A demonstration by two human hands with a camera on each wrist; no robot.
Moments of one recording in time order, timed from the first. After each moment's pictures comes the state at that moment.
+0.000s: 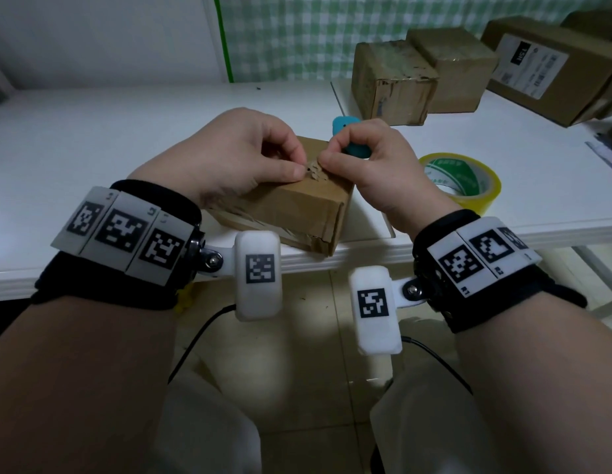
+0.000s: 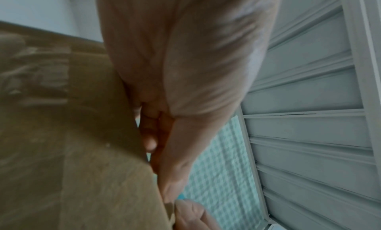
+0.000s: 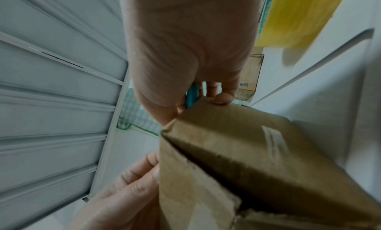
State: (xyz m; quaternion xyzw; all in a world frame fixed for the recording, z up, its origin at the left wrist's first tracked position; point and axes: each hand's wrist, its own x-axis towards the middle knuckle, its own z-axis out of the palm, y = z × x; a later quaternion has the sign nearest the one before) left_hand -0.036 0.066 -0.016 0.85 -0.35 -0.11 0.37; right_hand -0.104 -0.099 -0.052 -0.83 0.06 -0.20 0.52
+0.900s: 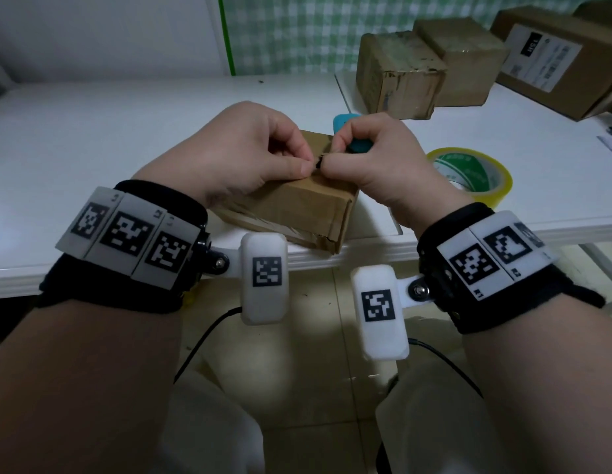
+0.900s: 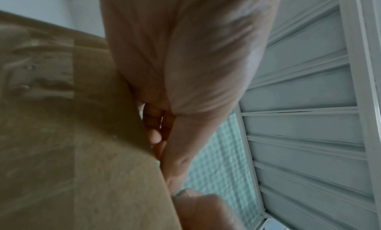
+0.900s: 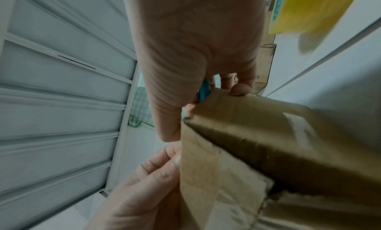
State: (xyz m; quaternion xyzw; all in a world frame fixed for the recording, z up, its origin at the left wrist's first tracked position) left_hand -0.036 0.066 -0.020 0.85 -0.35 -0.09 0.38; right_hand -0.100 -0.094 -0.049 -0.83 0.04 -0.18 0.53
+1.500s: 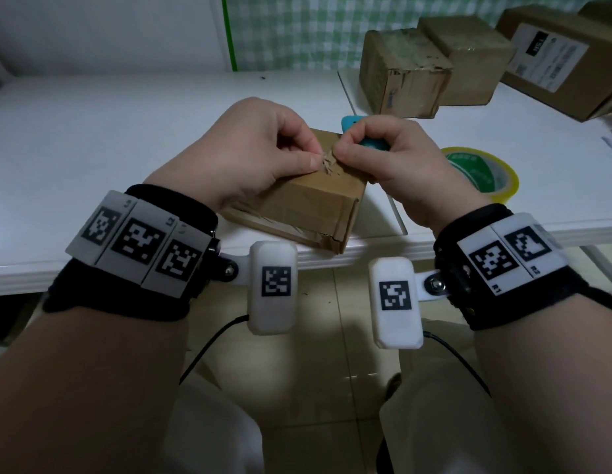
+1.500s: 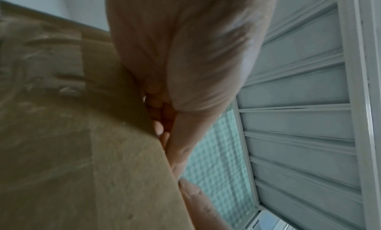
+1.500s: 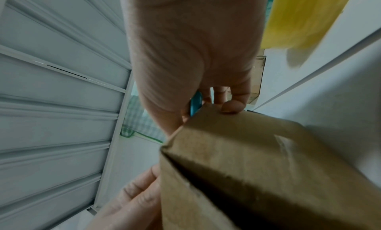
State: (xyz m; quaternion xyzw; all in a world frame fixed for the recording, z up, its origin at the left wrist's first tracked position) left_hand -0.039 0.062 -0.023 0.85 -0.34 -0.06 0.39; right_hand -0.101 -0.108 -0.054 -0.81 0.01 -0.15 0.57
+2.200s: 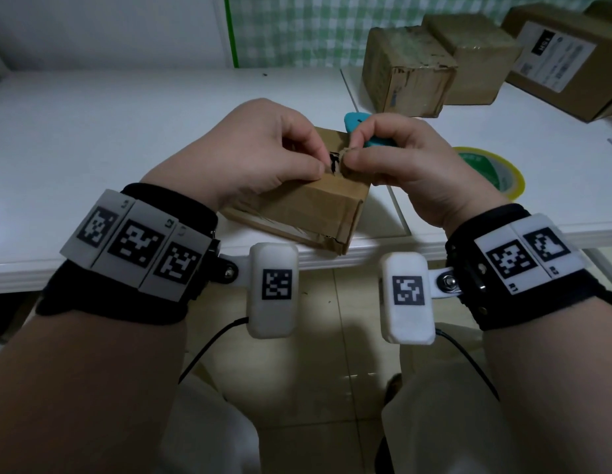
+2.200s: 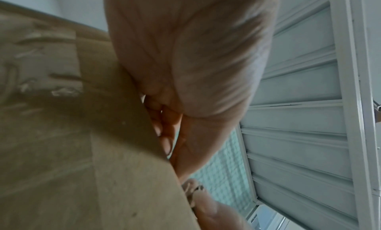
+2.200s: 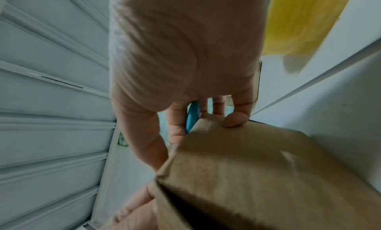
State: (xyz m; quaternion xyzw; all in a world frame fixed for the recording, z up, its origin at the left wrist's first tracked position) left_hand -0.044 0.062 -0.019 0.85 -0.35 -0.09 0.38; right_hand -0.105 -0.115 -0.051 -0.79 -0.02 -0.10 0.61
